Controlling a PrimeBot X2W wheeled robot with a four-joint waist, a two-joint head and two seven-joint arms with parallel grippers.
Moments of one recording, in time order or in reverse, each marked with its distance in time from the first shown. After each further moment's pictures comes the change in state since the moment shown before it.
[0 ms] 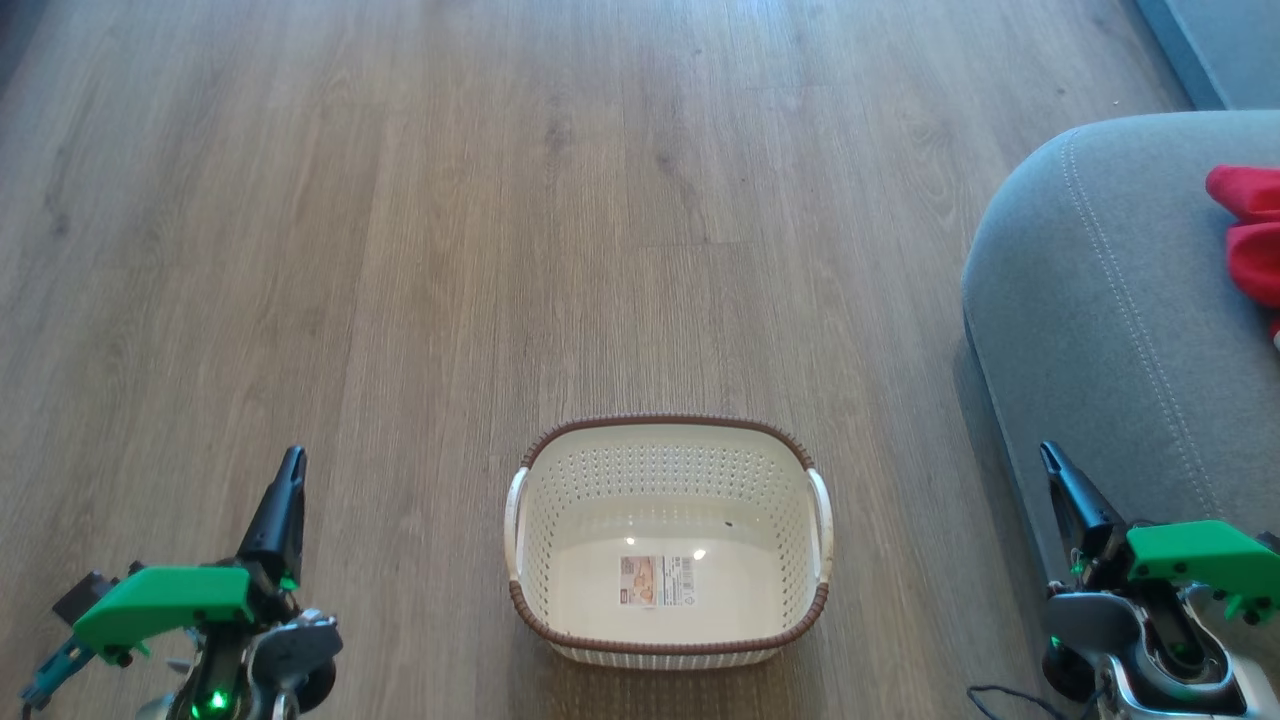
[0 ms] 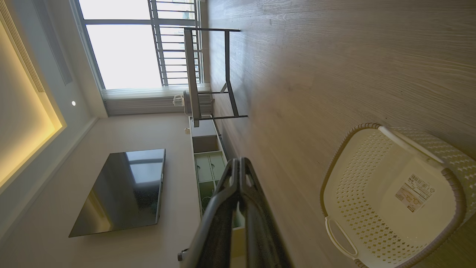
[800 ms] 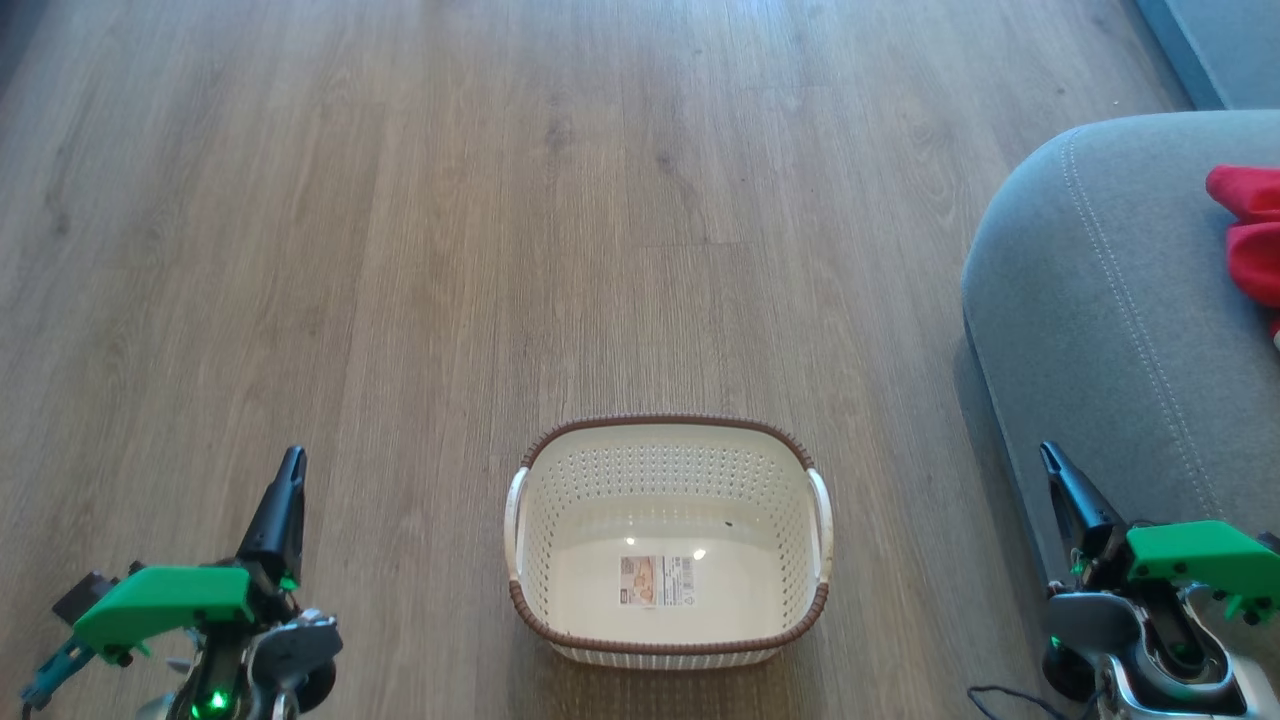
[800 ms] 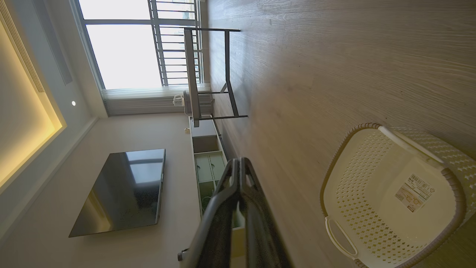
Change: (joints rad) left arm 0.000 0.000 0.000 0.000 0.000 0.000 0.000; right arm 0.000 0.000 0.000 0.000 0.000 0.000 0.000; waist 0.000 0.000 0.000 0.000
